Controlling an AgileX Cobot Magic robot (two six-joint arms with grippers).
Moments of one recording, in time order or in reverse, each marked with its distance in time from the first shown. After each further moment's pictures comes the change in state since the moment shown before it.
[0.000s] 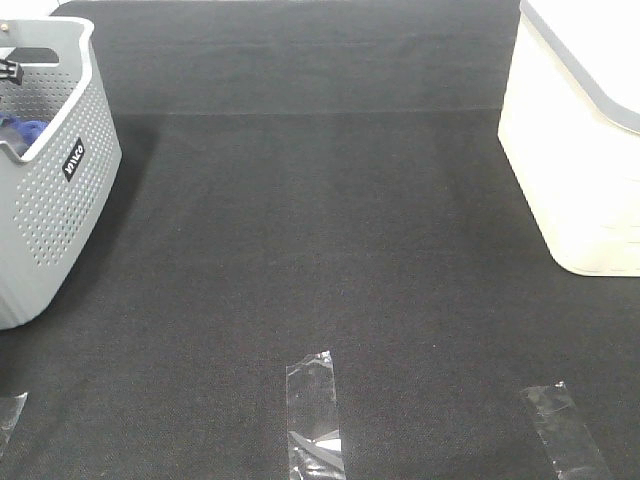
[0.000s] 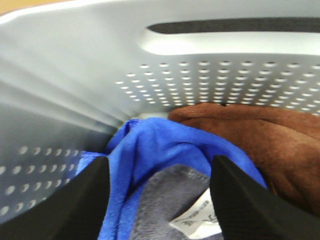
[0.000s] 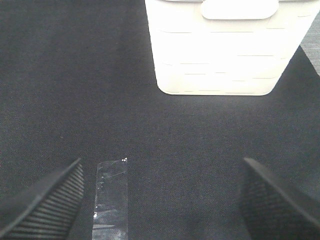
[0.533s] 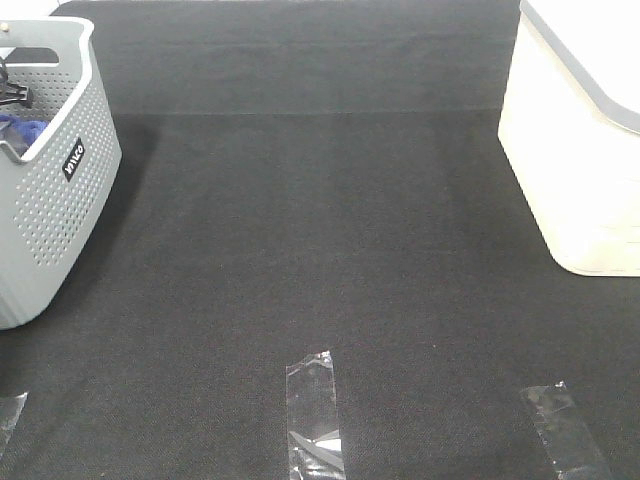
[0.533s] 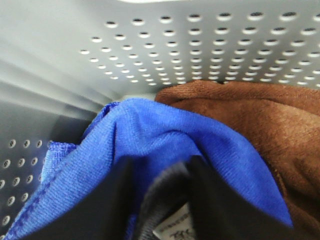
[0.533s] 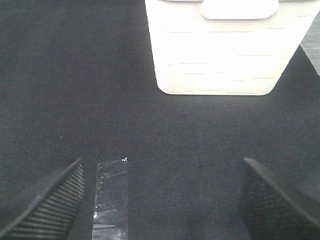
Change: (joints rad) left arm 0.000 0.044 0.000 -0.008 0.006 0.003; right arm 0.000 0.000 0.000 0.000 0.000 0.000
